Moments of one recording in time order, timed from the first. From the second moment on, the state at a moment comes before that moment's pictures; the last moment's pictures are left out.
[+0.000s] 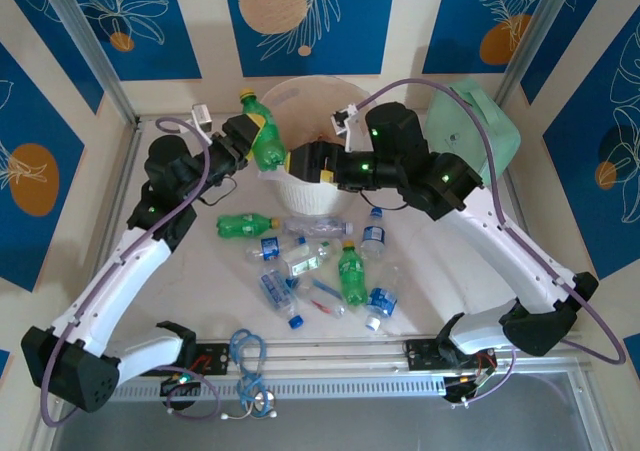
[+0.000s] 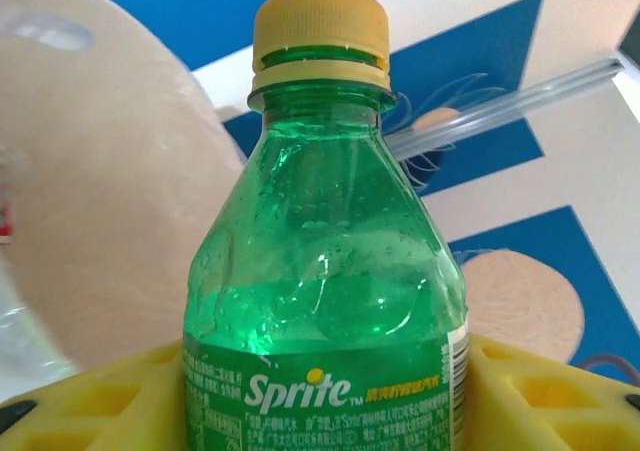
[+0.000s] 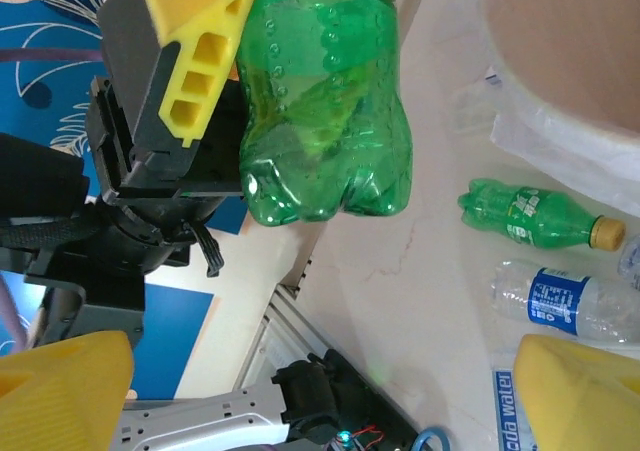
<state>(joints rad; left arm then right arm) -0.39 1.11 1.07 0.10 0.35 -1.22 0.77 1.37 1.67 -0.74 -0.38 0.80</state>
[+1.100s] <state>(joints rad) -0.53 1.20 0.98 0.57 0.40 -1.44 0.72 1.43 1.67 -0.60 -0.52 0.86</state>
